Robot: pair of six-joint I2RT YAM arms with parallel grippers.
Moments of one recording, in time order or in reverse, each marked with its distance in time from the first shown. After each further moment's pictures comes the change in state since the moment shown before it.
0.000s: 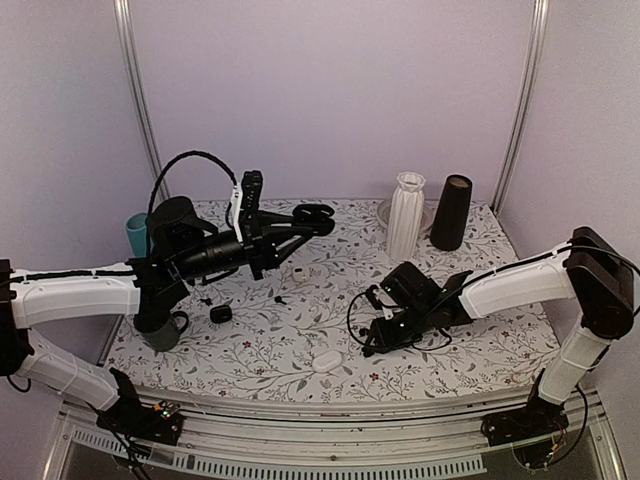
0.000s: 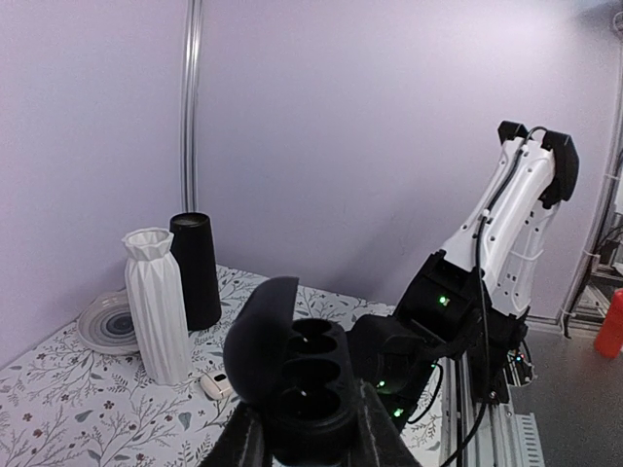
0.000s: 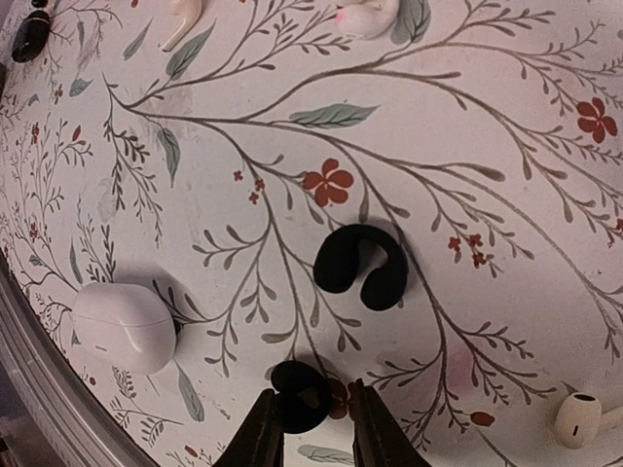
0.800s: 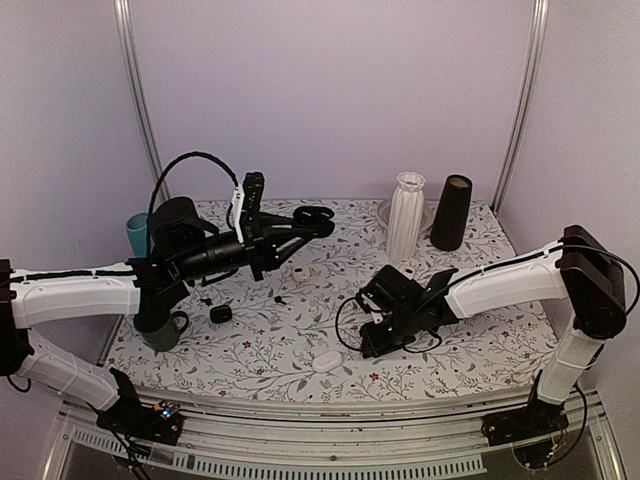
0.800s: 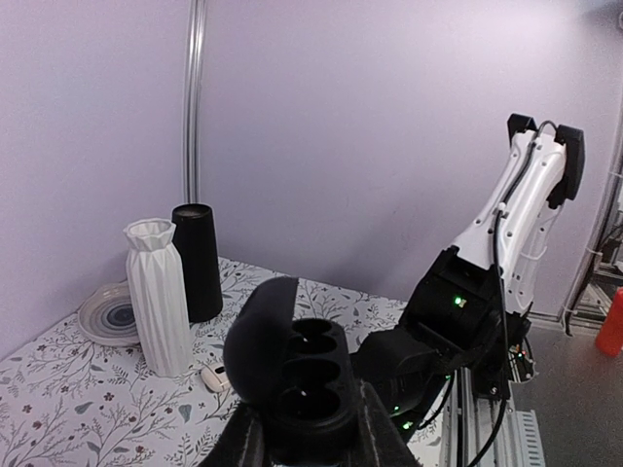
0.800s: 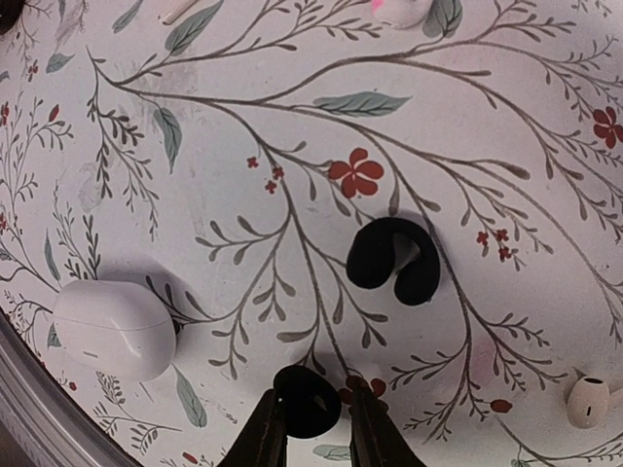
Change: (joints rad) left arm 0.000 0.000 0.000 -0.019 -0.006 0.000; right arm 0.078 0.058 0.114 -0.136 0.124 -0.002
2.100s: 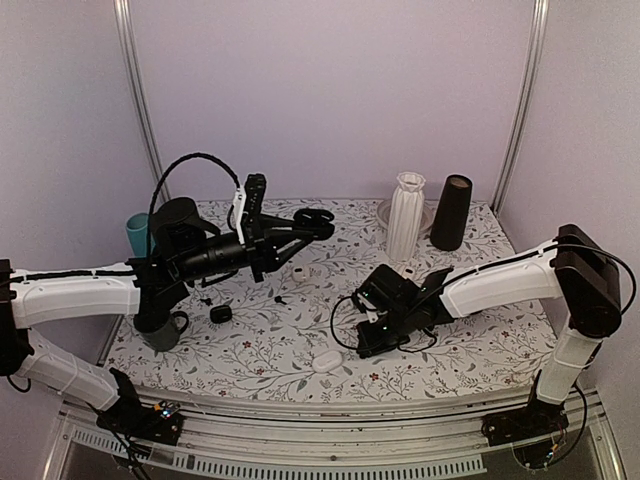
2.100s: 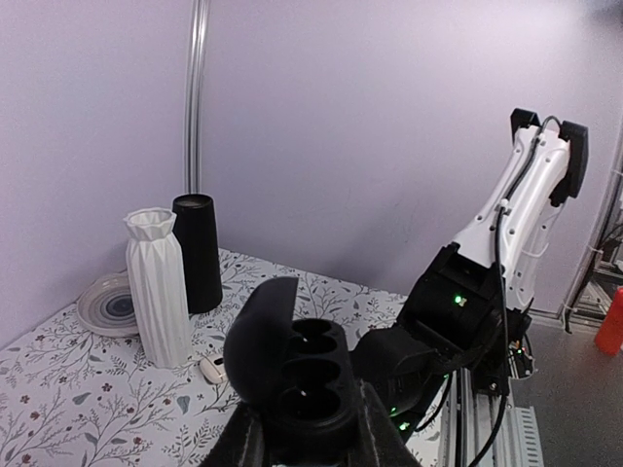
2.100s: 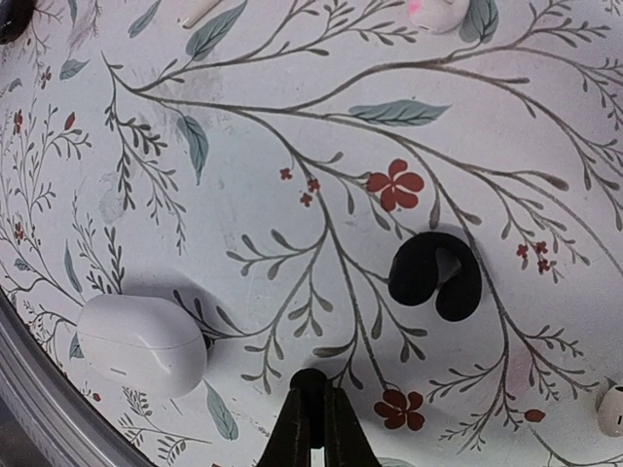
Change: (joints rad) left arm 0.000 0.000 0.000 -0.024 -0.003 -0.004; right arm 0.010 0.030 0.032 0.007 -0.032 0.040
